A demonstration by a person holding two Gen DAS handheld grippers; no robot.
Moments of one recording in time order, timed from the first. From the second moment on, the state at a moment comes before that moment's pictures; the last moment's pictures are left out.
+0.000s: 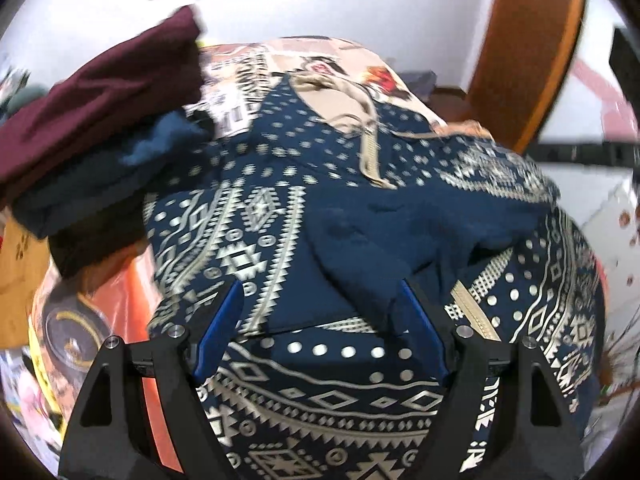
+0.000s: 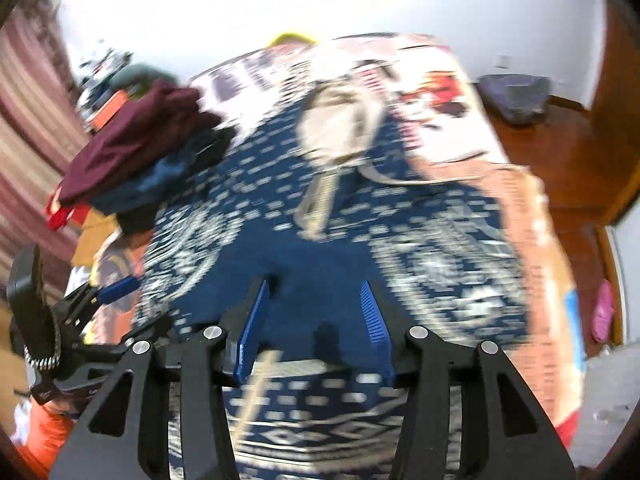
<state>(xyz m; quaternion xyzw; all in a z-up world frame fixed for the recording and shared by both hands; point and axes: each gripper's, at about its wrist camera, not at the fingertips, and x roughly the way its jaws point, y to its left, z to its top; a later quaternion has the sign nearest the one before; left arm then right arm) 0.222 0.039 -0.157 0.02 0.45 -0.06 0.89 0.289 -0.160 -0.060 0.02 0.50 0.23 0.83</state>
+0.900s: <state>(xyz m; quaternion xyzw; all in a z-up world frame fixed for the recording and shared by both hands) 0.279 0.051 -0.127 0.00 0.40 -0.06 0.91 0.311 -0.248 -0.088 0.02 0.51 0.13 0.85</state>
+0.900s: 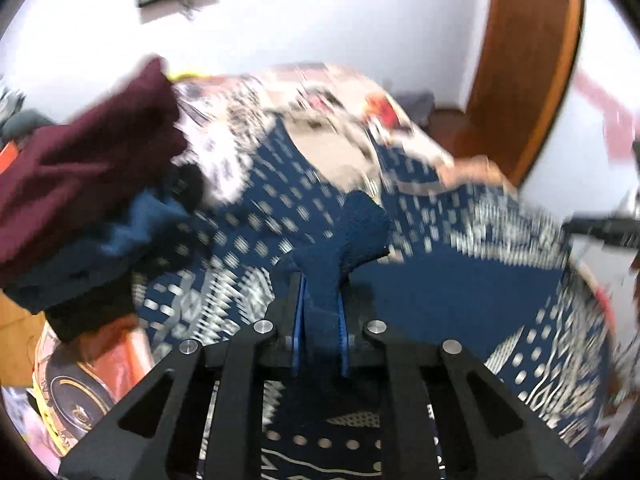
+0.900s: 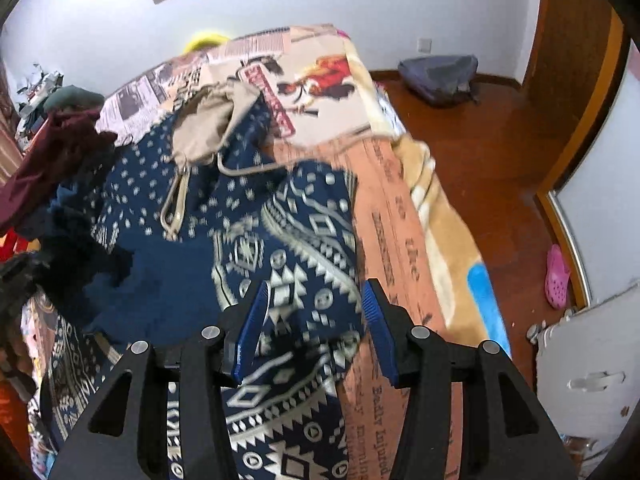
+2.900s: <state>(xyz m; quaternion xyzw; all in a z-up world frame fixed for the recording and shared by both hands) 0.424 0.032 -0.120 -0.02 0.42 -0.08 0.90 0.421 -0.137 -0.061 0.01 0.48 0.21 0.85</state>
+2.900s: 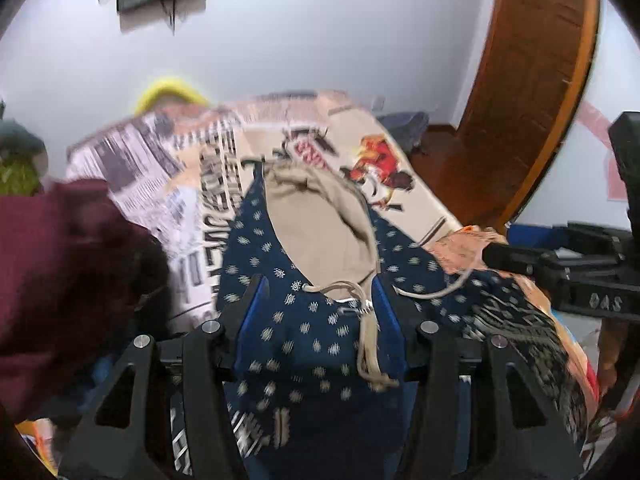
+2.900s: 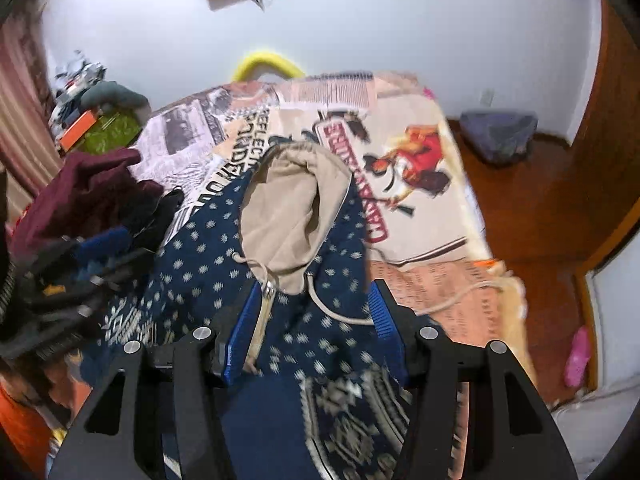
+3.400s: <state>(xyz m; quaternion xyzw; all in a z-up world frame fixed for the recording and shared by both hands) 0.526 0.067 -0.209 -0.03 0.49 0.01 0.87 0.546 -0.108 -0.187 0.08 0.60 0.12 0.79</state>
